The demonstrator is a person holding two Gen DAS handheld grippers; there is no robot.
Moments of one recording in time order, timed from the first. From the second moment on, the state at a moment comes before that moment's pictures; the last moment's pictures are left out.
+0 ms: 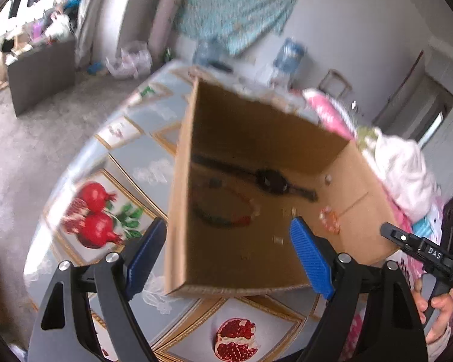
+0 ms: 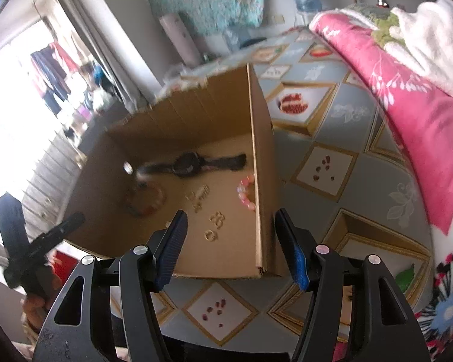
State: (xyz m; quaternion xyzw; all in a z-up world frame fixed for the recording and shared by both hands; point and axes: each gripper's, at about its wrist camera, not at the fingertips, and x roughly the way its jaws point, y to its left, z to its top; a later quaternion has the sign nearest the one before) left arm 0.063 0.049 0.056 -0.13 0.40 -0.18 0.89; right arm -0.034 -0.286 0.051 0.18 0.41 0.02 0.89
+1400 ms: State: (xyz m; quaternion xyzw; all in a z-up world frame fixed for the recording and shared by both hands) left arm -0.002 -0.009 0.039 0.06 0.46 -0.10 0.88; right arm -0.092 -0.199 0.029 0.05 0.42 -0.03 0.90
